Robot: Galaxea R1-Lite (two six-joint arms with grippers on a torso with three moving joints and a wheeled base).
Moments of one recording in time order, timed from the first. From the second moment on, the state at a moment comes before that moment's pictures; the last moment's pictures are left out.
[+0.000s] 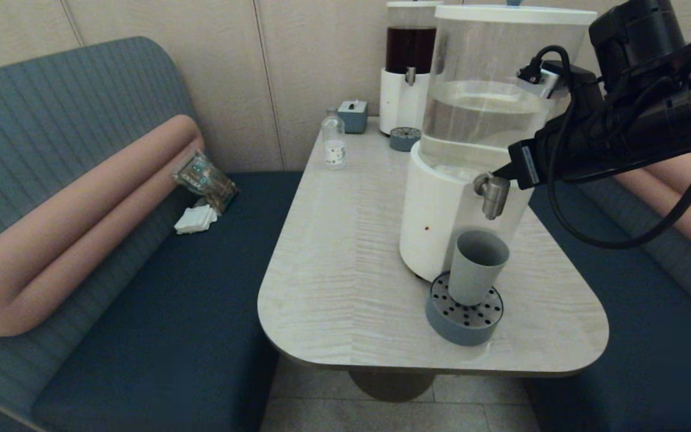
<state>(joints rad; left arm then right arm) 0.00 0.00 0.00 0.00 -0.01 0.07 0.34 1.84 -1.89 0.63 0.13 -0.04</state>
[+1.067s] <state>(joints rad) 0.00 0.00 0.00 0.00 -0.01 0.07 0.34 1.86 -1.88 0.57 0.20 -0.11</state>
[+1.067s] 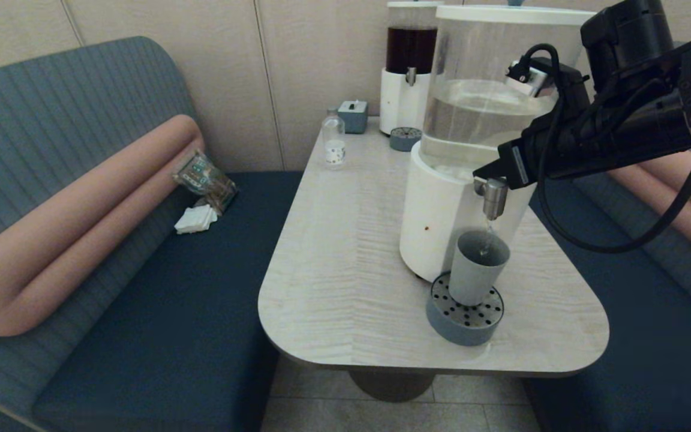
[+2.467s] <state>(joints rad) 0.00 0.00 0.00 0.00 -0.01 0.07 0.11 1.28 -1.44 0.47 0.18 -0.10</state>
